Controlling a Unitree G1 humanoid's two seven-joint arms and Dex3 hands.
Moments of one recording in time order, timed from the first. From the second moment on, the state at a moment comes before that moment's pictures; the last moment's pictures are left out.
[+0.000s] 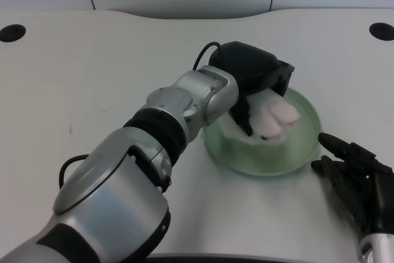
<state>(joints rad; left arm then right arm) -1.19 -0.14 -0.66 1.33 0.78 -0.31 0.09 -0.36 0.02 -0.18 1.21 -0.02 -0.95 -0.09</state>
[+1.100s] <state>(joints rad) -1.04 0.06 -0.30 1.23 0.39 -0.55 0.02 -0.37 0.02 -0.22 1.23 0.01 -0.94 -0.06</state>
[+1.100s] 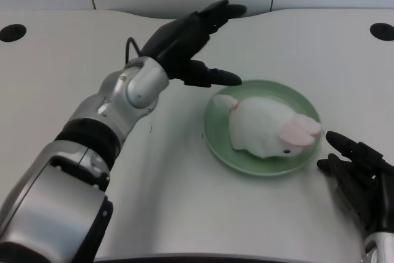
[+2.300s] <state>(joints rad) 0.06 0.14 0.17 0.10 -0.37 0.05 -0.34 -0.35 0.00 -0.18 1.17 -0.02 -0.91 -0.05</state>
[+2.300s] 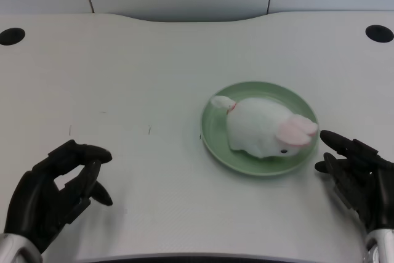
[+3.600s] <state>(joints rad) -0.02 0.11 0.22 0.35 -0.33 -0.12 -0.37 -0.39 -0.02 -0.22 1.25 0.02 -0.92 -0.05</state>
